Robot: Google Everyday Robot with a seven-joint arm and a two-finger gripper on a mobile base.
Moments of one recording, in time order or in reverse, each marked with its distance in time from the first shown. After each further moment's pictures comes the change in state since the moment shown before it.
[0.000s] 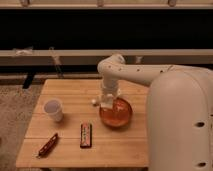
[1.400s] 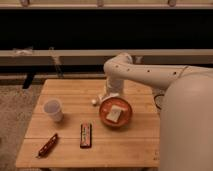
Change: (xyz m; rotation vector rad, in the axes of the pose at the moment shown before) arm 0.004 0.002 -0.034 -0.002 -0.092 -0.032
